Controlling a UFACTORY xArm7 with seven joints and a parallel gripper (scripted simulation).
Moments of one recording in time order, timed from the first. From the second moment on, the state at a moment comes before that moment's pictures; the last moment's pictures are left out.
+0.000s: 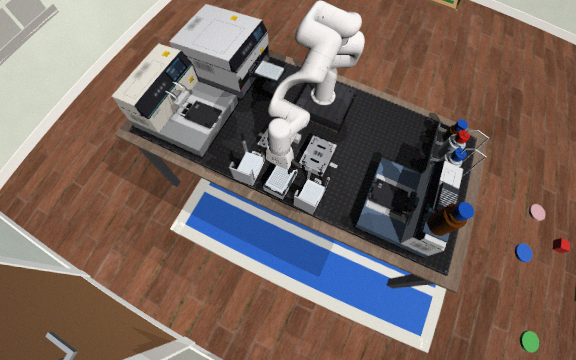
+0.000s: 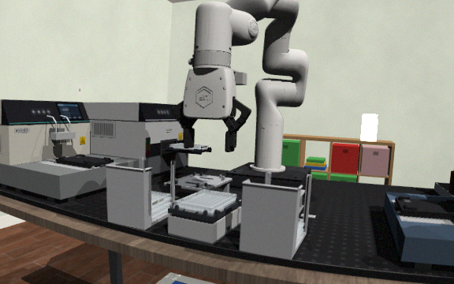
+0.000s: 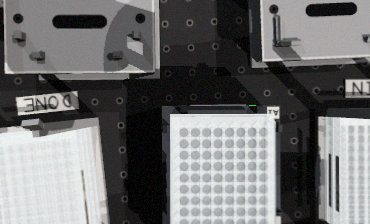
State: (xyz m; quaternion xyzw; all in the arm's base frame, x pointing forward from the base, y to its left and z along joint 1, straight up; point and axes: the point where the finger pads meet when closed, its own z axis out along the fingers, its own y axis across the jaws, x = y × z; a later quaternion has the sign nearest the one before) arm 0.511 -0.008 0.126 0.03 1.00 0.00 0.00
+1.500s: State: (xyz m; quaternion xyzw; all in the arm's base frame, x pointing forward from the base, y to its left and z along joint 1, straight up) arm 0.511 -0.007 0.169 0.04 1.00 0.00 0.00
